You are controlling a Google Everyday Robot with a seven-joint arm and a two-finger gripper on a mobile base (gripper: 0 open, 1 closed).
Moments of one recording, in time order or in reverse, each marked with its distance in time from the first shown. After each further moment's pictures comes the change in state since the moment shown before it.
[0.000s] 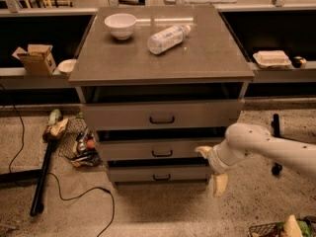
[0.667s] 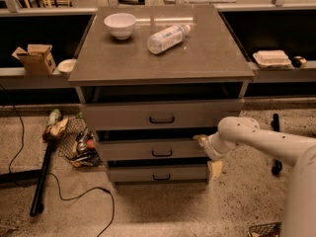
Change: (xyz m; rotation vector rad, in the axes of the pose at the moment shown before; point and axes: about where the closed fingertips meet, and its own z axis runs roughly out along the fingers) arm 0.033 -0.071 0.025 0.094 0.080 -0.075
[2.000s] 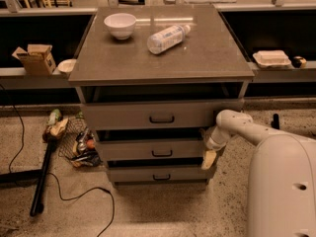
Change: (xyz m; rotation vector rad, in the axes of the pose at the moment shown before) arm 0.047 -0.057 0.058 0.006 -0.028 0.318
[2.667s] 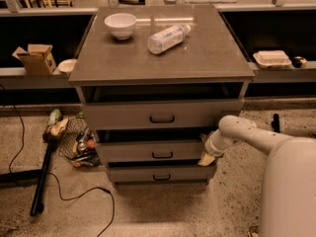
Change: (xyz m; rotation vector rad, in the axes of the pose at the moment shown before) arm -0.004 0.026 -0.008 0.018 -0.025 0.063
